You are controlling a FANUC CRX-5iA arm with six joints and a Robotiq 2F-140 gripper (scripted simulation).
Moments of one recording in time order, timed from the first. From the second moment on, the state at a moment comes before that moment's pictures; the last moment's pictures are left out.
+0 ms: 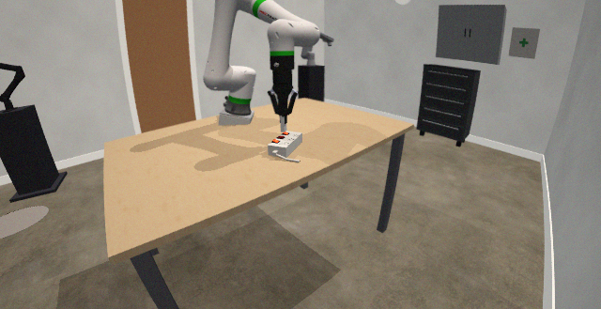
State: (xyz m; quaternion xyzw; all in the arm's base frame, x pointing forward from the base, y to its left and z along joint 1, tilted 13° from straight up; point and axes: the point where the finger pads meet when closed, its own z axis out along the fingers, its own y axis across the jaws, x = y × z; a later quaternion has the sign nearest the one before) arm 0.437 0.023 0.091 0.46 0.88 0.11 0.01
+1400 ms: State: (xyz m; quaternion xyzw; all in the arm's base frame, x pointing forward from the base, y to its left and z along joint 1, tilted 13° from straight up) arm 0.438 0.024 0.083 0.46 0.88 0.11 0.01
